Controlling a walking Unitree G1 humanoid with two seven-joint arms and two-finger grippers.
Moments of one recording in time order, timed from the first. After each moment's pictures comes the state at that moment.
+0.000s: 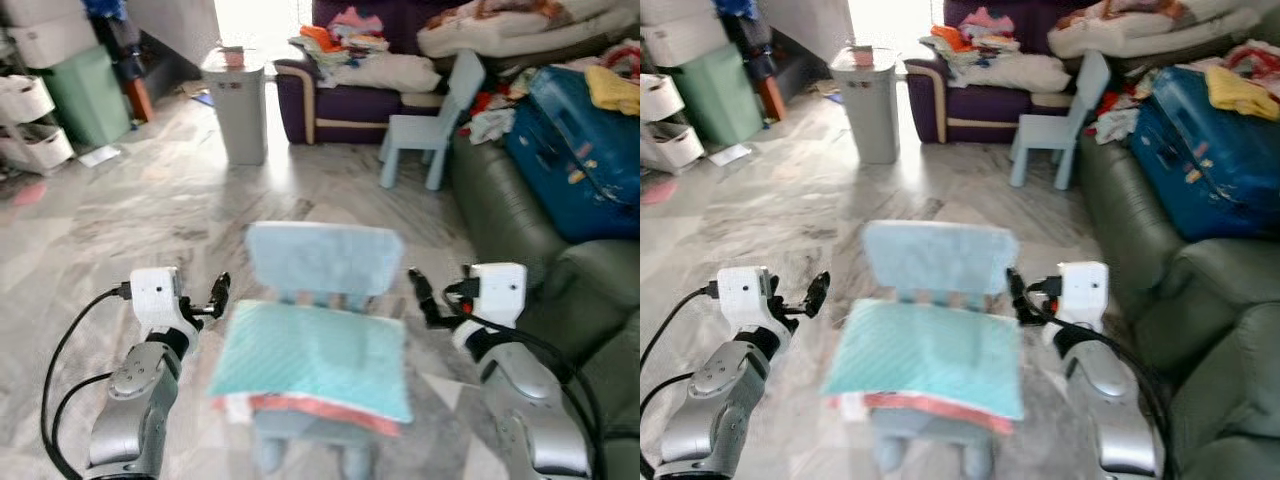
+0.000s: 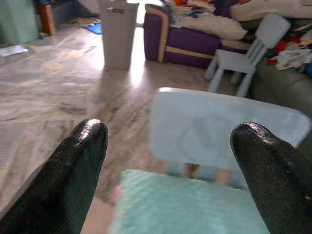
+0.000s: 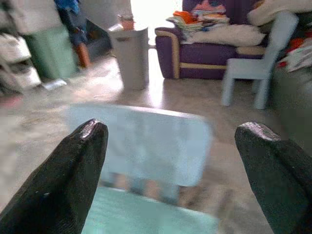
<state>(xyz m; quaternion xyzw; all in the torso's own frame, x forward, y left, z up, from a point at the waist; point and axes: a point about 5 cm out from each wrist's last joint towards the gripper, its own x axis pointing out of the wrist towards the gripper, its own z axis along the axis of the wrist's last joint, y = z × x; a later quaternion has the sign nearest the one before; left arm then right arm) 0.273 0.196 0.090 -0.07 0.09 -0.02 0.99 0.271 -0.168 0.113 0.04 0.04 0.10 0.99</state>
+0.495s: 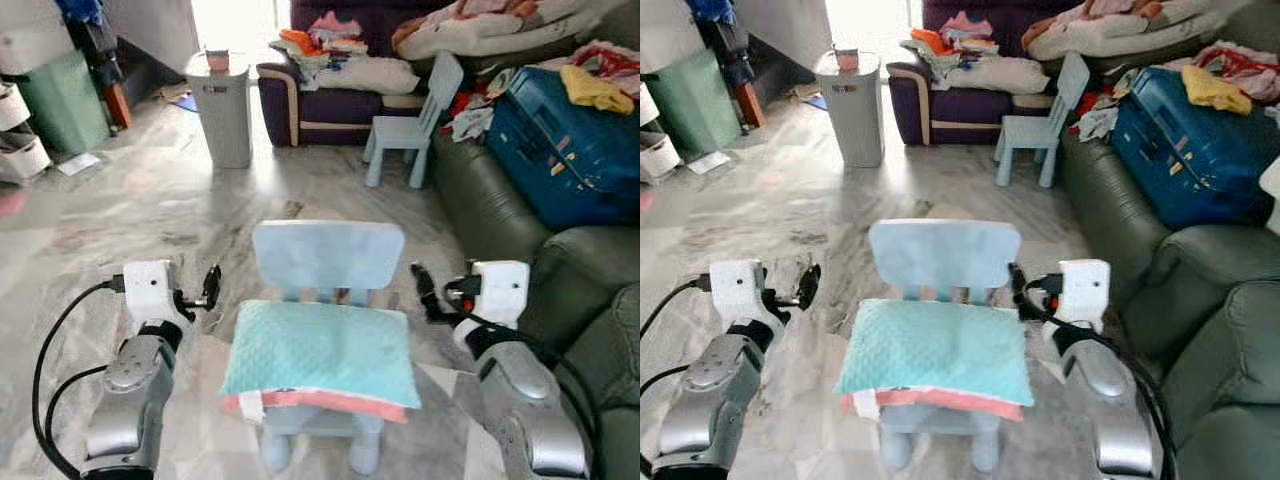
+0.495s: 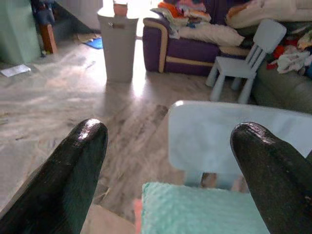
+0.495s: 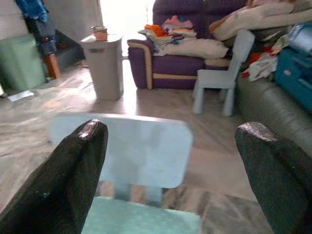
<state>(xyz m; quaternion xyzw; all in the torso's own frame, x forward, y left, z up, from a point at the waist) 0.282 0.195 0.099 -0.05 0.06 -0.01 1.00 0.272 -0.175 0.120 0.01 0.01 0.06 1.00</state>
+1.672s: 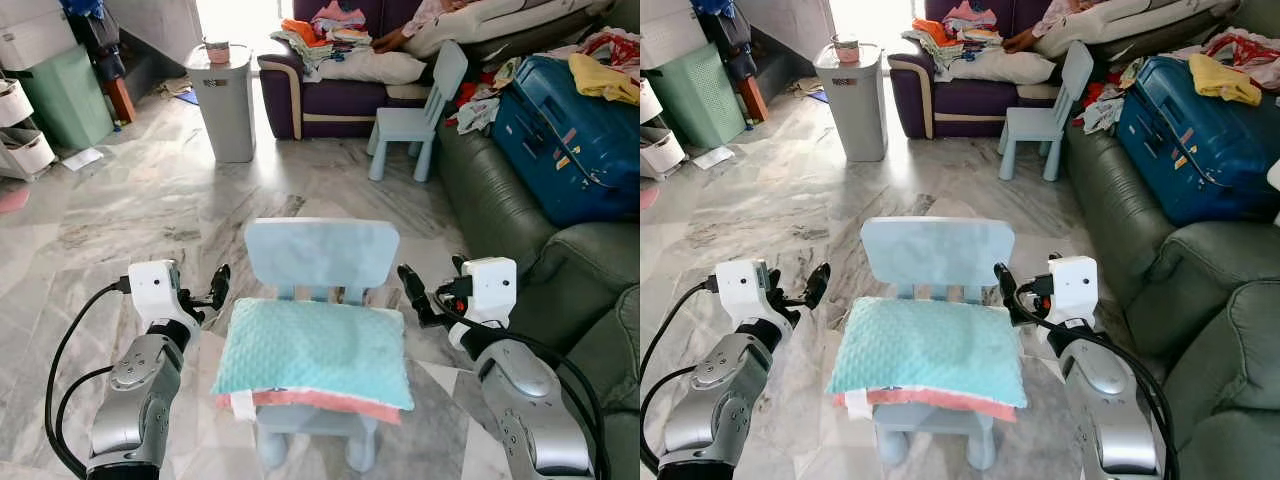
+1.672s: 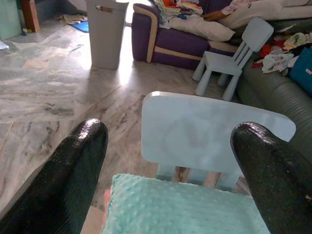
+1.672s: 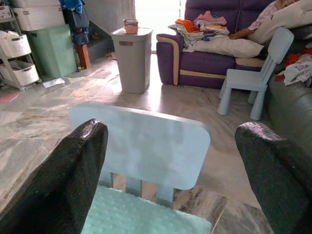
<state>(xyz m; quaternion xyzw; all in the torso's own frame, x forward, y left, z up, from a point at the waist) 0.282 0.192 0.094 -0.10 0.07 -0.02 0.99 0.270 -0.164 0.121 0.00 0.02 0.13 0.99</state>
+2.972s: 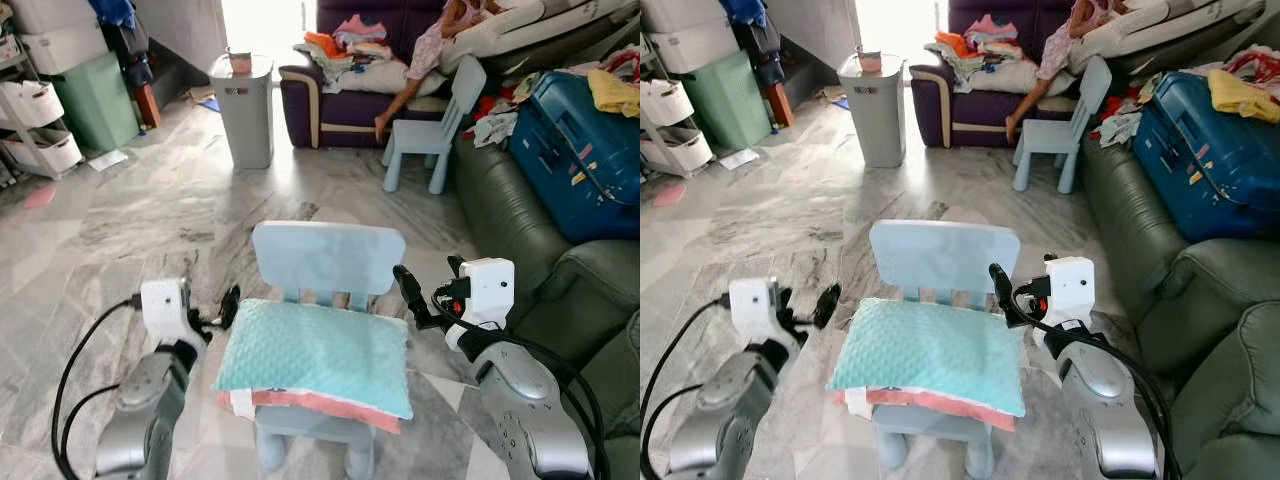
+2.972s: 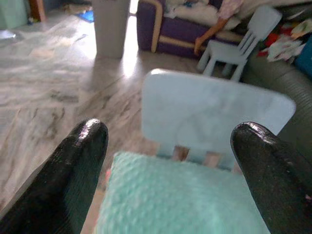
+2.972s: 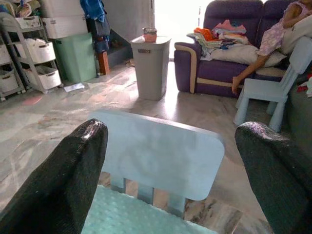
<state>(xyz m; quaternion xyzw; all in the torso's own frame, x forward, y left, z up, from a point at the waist) 0.265 0.186 0.074 -0.09 0.11 -0.04 0.99 0.268 -0.159 0.124 0.00 0.01 0.14 0.99</state>
